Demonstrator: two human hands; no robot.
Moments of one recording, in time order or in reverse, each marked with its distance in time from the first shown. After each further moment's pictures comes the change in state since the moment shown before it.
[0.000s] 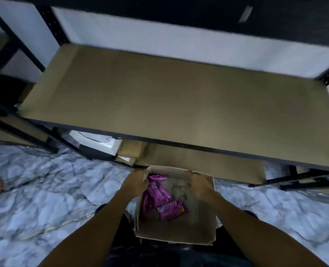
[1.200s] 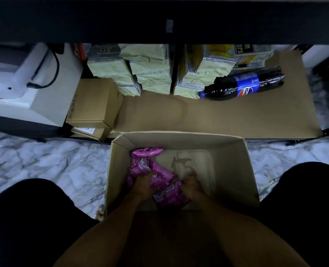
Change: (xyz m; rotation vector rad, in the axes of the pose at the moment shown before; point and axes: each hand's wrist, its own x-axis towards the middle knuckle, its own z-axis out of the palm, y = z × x) left_hand 0.160 -0.193 0.392 0.048 -0.364 -0.112; right_hand 0.221 0.181 0.393 0.632 -0.082 0.501
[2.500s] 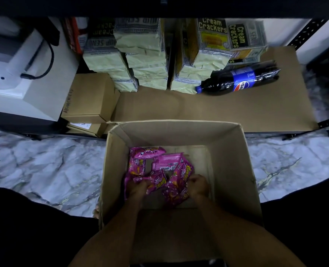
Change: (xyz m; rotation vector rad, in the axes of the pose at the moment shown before) left_hand 0.005 -0.004 0.034 -1.096 0.290 -0.583; right_hand 0.008 0.023 0.012 0.297 0.305 0.072
